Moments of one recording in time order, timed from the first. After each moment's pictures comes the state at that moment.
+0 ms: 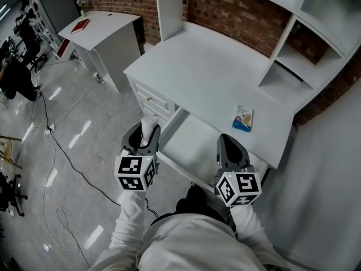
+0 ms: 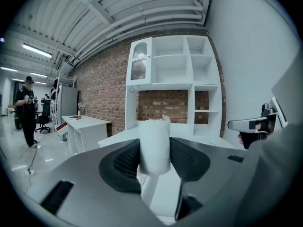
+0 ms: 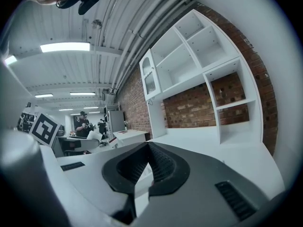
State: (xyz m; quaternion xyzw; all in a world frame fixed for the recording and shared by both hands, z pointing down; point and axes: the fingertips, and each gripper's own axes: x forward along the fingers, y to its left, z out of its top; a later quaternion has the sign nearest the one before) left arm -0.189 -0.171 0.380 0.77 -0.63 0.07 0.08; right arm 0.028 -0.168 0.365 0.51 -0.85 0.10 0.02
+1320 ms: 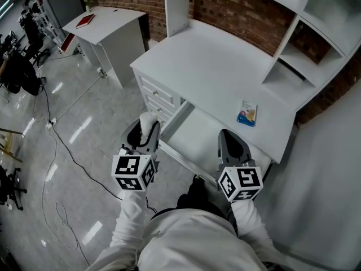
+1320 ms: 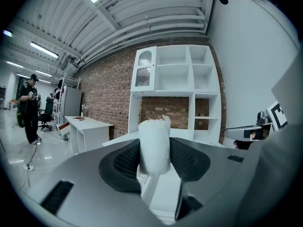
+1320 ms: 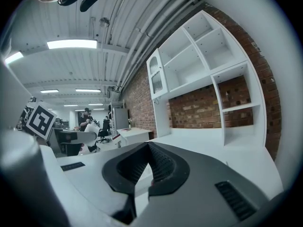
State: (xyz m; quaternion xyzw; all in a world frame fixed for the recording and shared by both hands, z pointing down) left arm -0.210 -0.131 0.364 0.76 -0.64 0.03 0.07; right arm 0.006 -0.144 0.363 0.49 -0.87 0.08 0.03
